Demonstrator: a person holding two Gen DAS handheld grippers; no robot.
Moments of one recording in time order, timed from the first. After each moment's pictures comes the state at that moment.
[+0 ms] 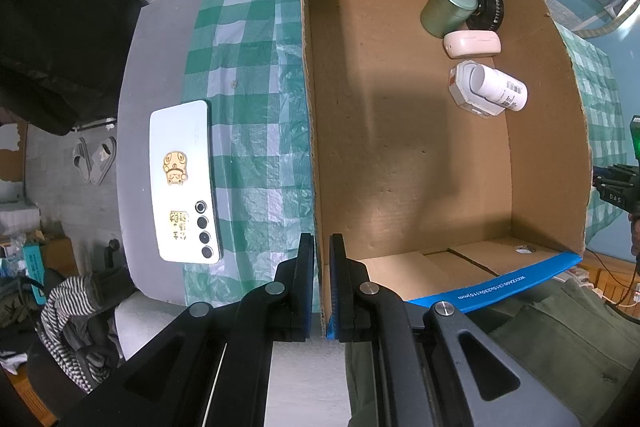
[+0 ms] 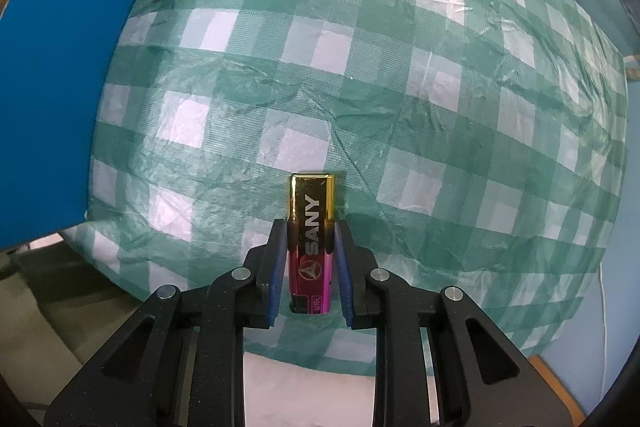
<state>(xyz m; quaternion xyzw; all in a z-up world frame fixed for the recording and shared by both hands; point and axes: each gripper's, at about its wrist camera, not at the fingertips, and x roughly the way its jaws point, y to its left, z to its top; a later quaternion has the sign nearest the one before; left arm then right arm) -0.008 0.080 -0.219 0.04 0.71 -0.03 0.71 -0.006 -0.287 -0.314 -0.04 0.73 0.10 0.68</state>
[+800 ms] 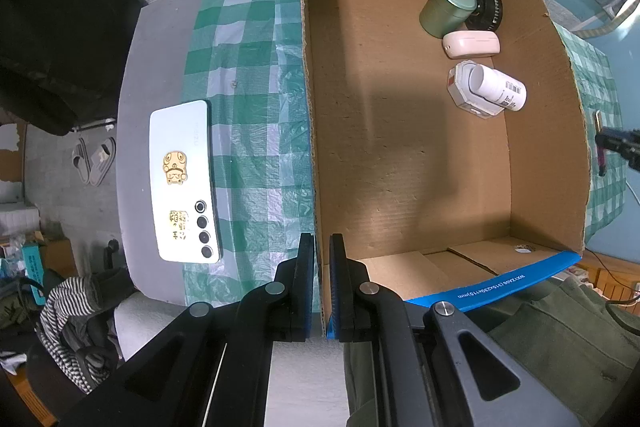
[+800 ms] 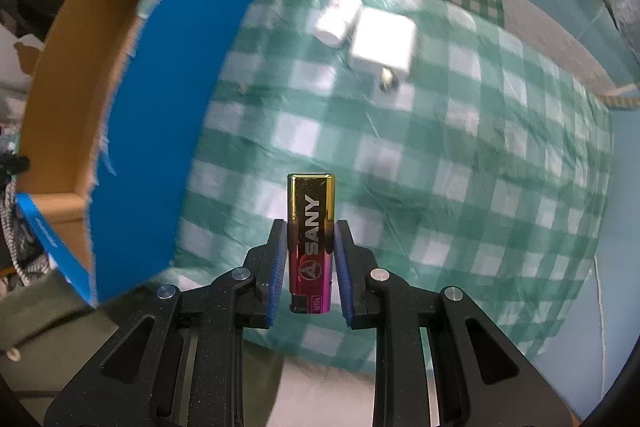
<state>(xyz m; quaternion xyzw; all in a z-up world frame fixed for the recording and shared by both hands) -0.008 0.079 -0.219 0.04 0.71 -0.04 0.71 0.040 -0.254 -0.231 -0.03 0.69 0.13 0.71</state>
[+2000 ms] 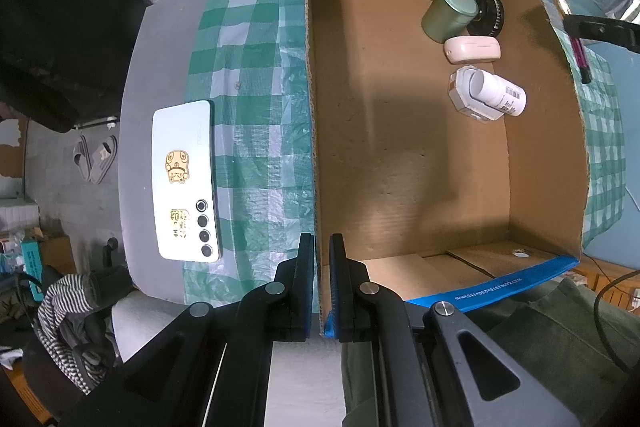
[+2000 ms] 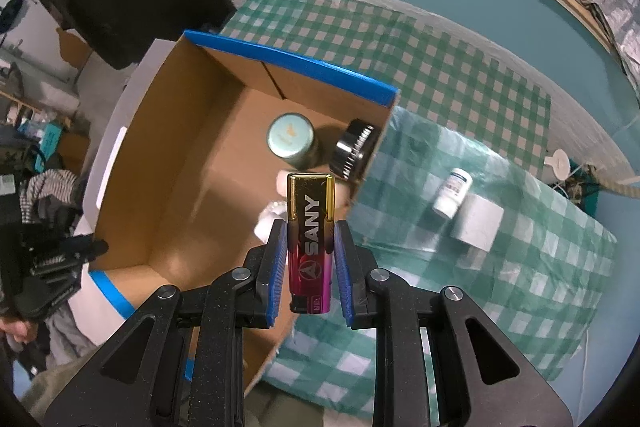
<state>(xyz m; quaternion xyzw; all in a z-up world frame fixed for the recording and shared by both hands) -0.010 0.082 -0.216 0.03 0.70 -0.03 0.71 0.108 -0.124 -0.181 -0.06 0.63 0.21 0.74</state>
